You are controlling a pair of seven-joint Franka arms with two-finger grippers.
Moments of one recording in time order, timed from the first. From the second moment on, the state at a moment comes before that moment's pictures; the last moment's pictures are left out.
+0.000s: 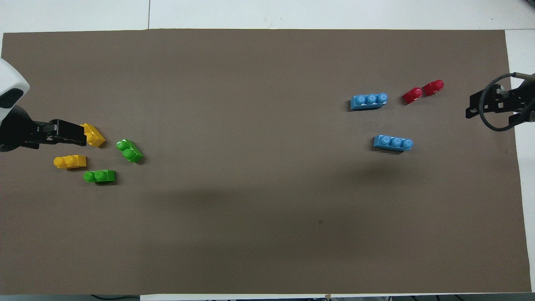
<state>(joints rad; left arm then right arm) 0.08 -0.07 -0.17 -1.70 -0.02 1.61 -0.06 -0.28 0.15 0.19 -1.53 -0.02 1.57 0.11</state>
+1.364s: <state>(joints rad) 0.08 -0.08 -0.17 -1.70 -0.02 1.61 -0.06 -0.27 0.13 0.19 -1.53 -0.05 1.57 0.12</state>
